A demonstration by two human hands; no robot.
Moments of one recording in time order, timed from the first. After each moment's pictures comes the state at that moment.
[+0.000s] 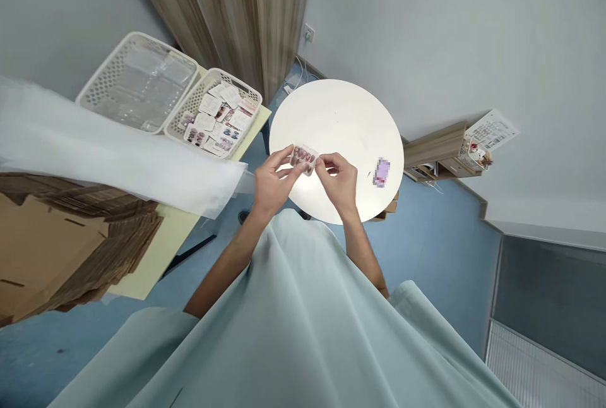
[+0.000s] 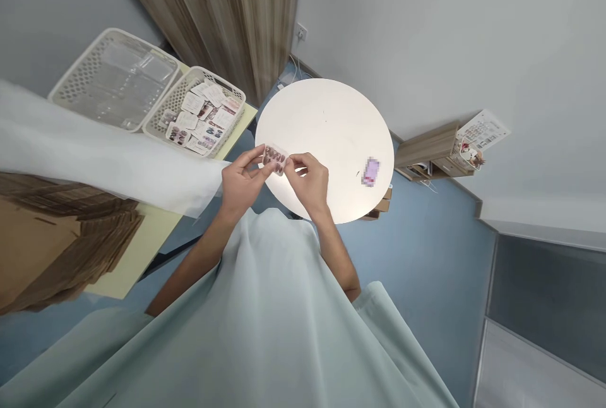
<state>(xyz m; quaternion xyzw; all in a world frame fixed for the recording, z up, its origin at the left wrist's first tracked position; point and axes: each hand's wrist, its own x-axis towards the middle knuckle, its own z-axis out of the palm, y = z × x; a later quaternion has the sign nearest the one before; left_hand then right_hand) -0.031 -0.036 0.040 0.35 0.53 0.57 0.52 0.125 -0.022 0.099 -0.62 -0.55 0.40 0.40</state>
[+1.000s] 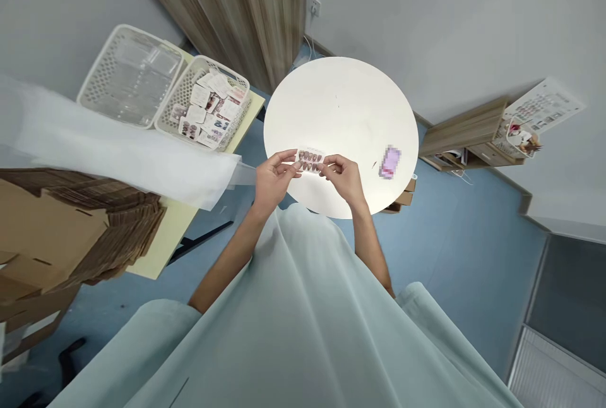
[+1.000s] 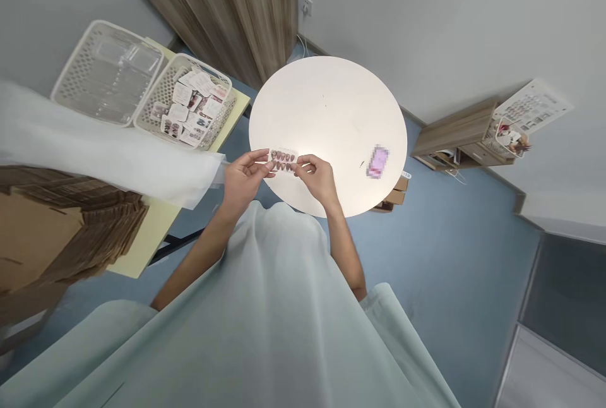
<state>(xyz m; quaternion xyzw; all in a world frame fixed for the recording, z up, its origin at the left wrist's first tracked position) 0.024 -0.031 0.003 0.38 0.58 0.50 0.52 0.227 -0.004 0.034 -0.59 -0.49 0.56 0.33</state>
